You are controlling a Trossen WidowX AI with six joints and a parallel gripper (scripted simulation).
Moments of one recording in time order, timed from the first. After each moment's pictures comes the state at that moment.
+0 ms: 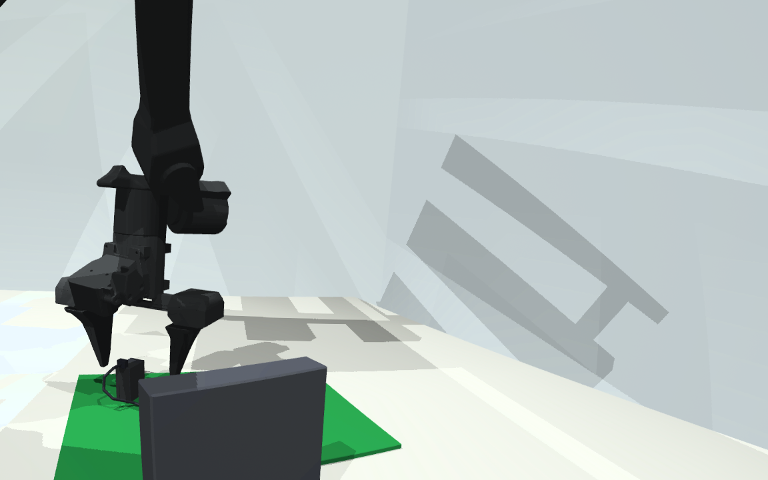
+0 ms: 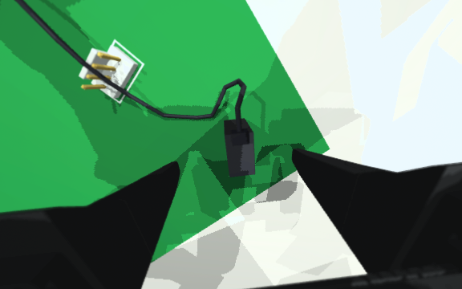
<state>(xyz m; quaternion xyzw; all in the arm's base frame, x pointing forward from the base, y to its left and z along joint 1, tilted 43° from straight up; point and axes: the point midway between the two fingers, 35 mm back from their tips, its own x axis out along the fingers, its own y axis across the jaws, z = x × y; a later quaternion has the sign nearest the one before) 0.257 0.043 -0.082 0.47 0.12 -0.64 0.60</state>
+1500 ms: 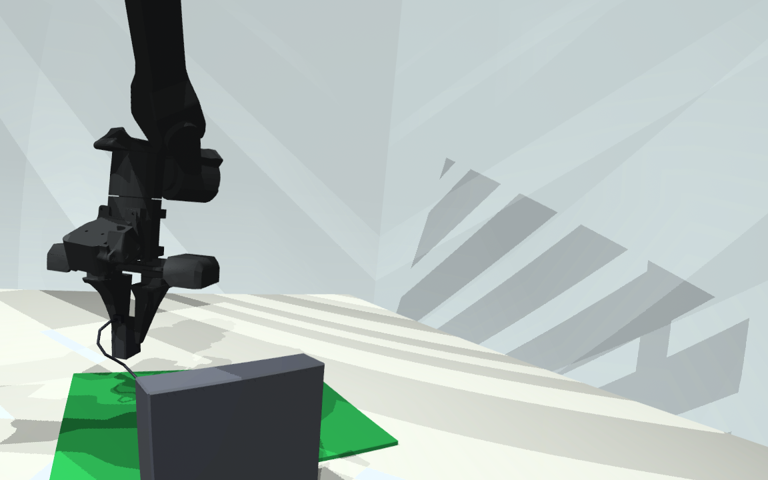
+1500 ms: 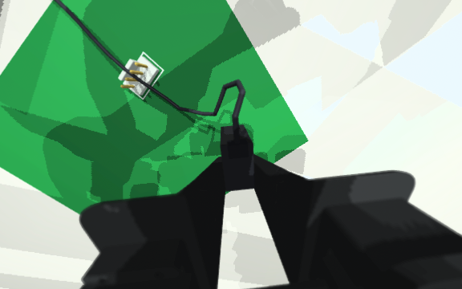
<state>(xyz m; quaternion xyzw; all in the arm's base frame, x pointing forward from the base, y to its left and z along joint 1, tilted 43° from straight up) 0.249 0.066 -0.057 0.46 0.12 -0.64 0.61</state>
